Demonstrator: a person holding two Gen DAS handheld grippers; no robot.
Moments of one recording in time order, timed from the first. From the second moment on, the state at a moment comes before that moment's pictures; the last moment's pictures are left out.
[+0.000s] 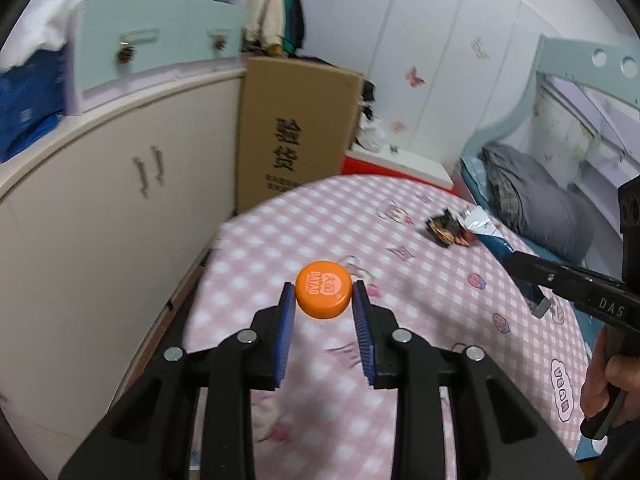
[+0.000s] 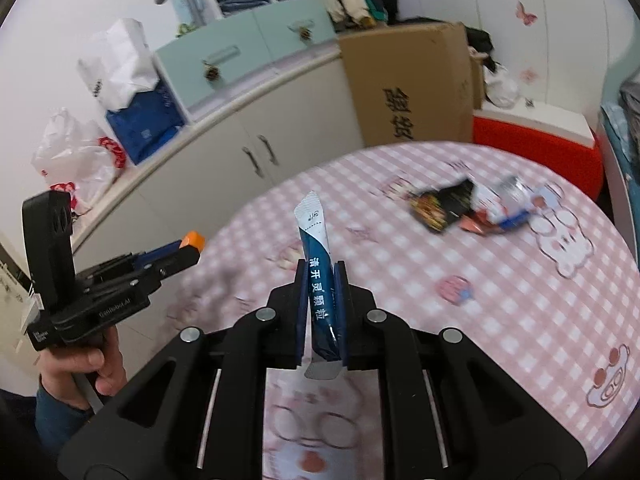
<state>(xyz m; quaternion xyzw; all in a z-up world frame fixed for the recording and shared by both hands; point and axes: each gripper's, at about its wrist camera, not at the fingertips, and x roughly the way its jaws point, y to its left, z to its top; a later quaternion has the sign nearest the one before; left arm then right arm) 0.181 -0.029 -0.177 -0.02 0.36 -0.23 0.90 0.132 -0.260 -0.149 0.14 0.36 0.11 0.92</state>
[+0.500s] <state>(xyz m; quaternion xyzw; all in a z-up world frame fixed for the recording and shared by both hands) 0.151 0.140 -0.182 -0.08 0.35 -0.10 0.93 0.170 -0.096 -0.119 0.09 0.36 0.22 0.90</state>
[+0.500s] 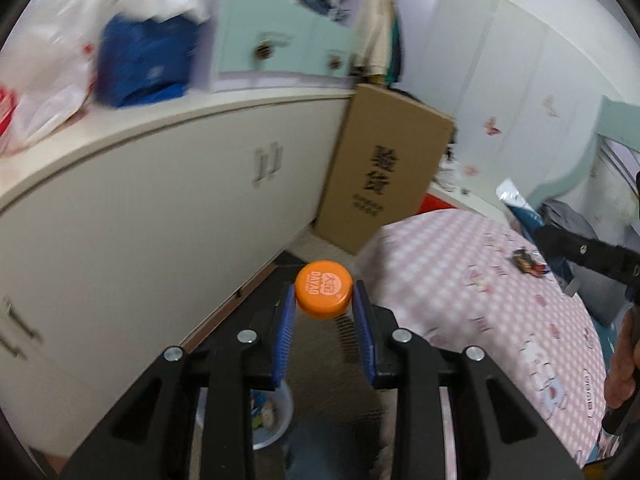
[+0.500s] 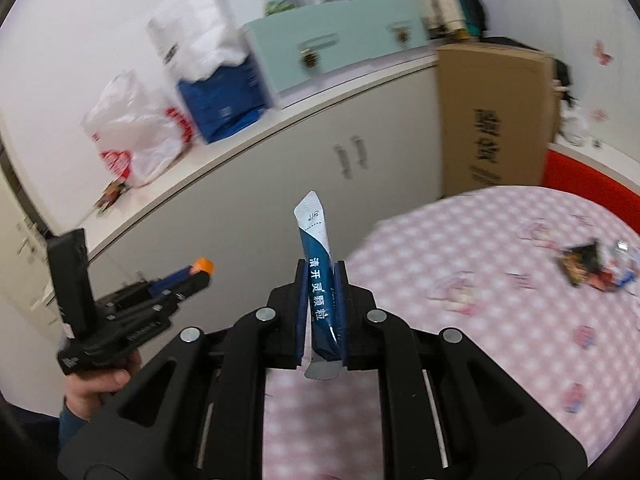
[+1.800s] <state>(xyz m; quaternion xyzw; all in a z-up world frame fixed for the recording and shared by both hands) 0.228 0.248 -0.449 -0.15 0.58 -0.06 0.80 0.288 0.119 -0.374 0.07 0.64 0.19 0.74</state>
